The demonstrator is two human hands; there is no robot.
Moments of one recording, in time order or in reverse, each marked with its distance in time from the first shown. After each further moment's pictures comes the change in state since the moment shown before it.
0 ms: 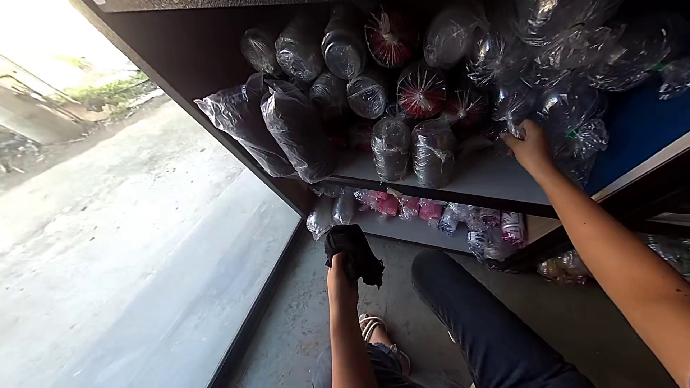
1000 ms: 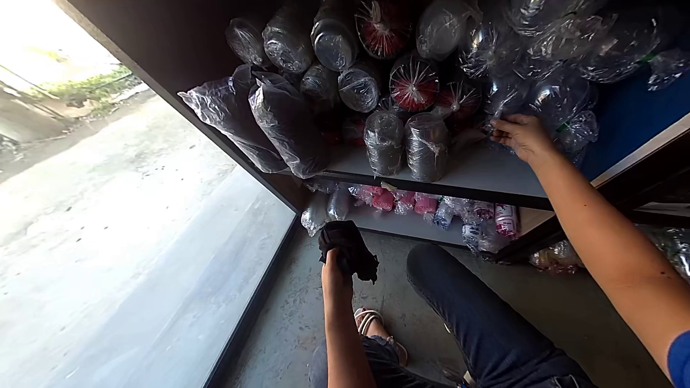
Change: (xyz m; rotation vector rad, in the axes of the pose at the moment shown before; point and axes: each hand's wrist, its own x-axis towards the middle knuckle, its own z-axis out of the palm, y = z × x) left_hand 0.001 -0.001 -0.002 0.010 0.011 -0.025; right_hand 0.007 -0.010 -0.002 0.659 -0.072 0.231
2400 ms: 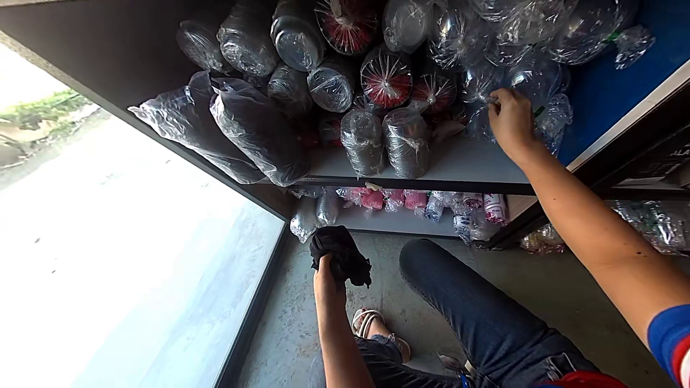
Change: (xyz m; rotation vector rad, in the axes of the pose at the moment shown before) left_hand -0.002 -0.002 0.001 0.082 -0.027 -0.005; right_hand -0.018 -0.014 -0.006 -0.983 0.187 -0.460
